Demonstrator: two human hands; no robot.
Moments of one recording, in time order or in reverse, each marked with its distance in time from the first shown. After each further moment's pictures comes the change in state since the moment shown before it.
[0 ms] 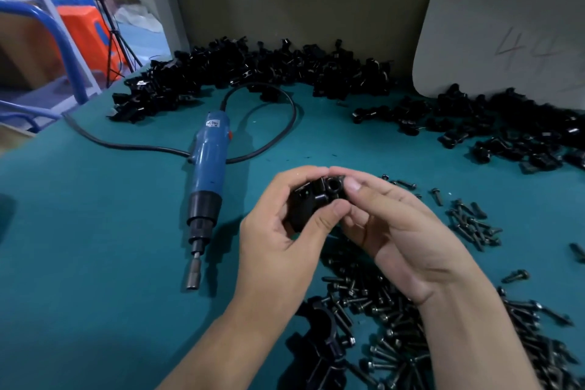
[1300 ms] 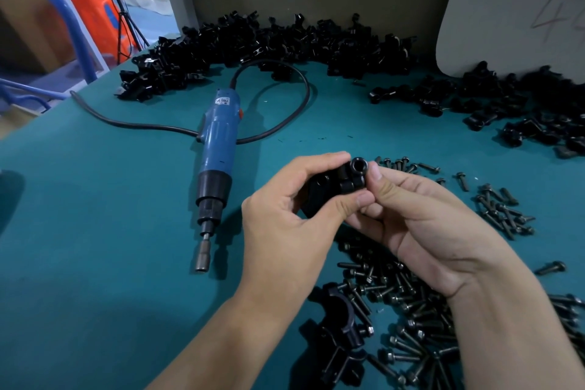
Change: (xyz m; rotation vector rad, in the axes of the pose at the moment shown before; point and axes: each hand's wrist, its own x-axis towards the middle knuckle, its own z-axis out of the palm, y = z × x) left_hand 0.000 -0.001 -0.001 0.037 0.055 -0.076; right_hand -0.001 0.000 0.004 -0.038 -0.146 0.048
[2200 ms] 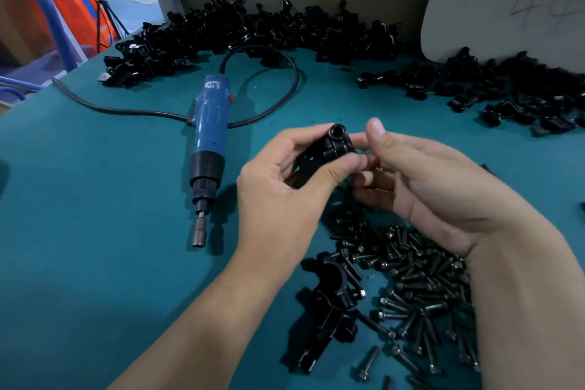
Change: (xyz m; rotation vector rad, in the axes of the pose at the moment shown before) left_hand 0.000 0.006 -0.001 -0.076 -0.056 0.014; right_hand -0.011 -0.018 0.004 -0.210 0.240 0.058
